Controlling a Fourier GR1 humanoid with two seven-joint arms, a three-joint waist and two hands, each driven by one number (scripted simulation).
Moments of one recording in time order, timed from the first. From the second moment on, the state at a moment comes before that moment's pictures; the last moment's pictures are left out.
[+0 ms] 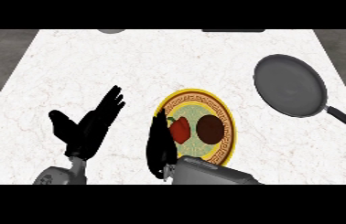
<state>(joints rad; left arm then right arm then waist) -0.09 0.26 -0.28 -1.53 0.39 0.09 0.16 -0.79 -0.02 1.20 -1.14 1.14 0.69 0.55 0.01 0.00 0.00</state>
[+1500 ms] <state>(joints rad) -0.03 0.22 -0.19 -1.54 0.34 0.08 0.16 -0.51 -0.06 0.69 -1.21 1.20 0.04 0.63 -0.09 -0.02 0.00</state>
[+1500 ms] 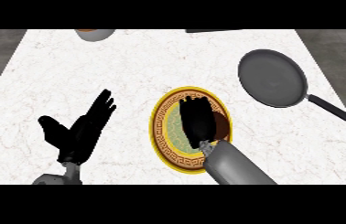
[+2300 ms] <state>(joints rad) -0.04 0.20 -0.21 -1.54 0.32 0.04 0.17 -0.11 -0.19 0.40 -1.85 0.92 -0.31 0.59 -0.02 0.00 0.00</state>
